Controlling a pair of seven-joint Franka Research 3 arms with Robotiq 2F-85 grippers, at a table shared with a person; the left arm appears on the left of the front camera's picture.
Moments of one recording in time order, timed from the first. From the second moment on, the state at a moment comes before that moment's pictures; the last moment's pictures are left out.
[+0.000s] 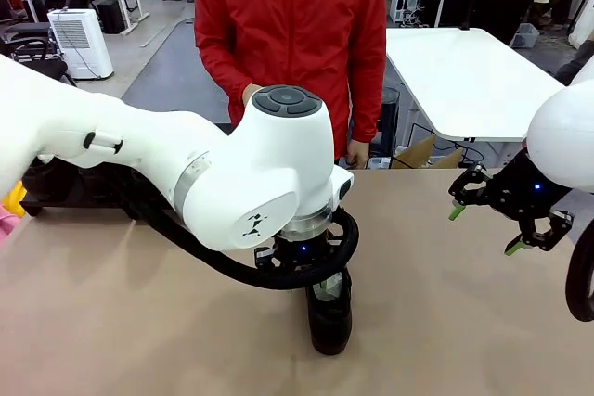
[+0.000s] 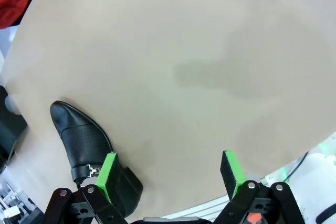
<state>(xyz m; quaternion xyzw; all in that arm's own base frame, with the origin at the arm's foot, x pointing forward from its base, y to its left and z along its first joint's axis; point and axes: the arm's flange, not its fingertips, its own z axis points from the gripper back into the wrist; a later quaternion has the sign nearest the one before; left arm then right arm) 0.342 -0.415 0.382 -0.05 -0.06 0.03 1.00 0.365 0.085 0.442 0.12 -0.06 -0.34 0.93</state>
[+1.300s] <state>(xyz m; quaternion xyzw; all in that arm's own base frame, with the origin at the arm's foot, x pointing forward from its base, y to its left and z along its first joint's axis) 0.367 -0.426 0.348 -0.03 -0.02 0.01 1.00 0.364 0.085 0.442 0.12 -0.06 -0.34 0.93</state>
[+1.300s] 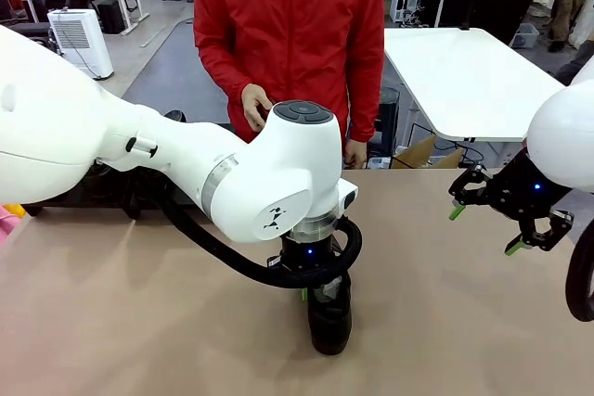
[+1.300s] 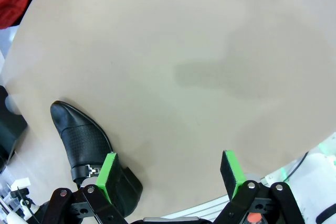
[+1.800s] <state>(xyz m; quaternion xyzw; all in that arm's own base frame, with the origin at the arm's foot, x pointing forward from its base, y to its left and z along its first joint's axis) 0.363 -0.406 0.405 -0.04 -0.08 0.00 1.00 0.364 0.085 0.442 0.12 -0.06 -0.34 0.93</state>
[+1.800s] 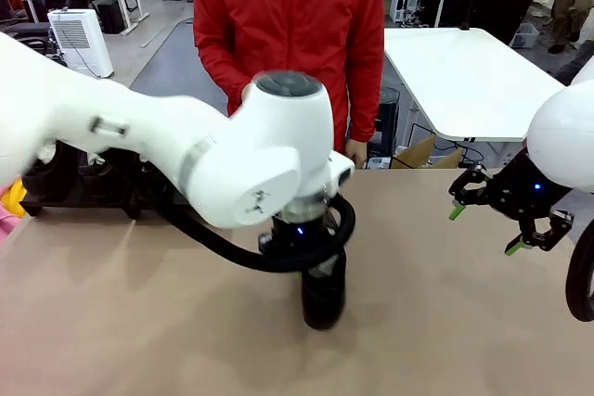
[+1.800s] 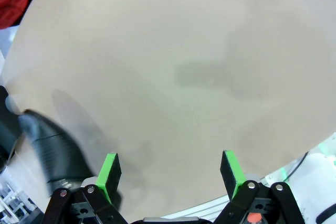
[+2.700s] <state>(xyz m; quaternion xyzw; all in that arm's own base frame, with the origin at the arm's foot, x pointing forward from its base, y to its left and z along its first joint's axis) 0.499 -0.229 0.478 0.01 -0.29 0.09 0.95 0.364 0.085 0.442 0.12 -0.06 -0.34 0.93</state>
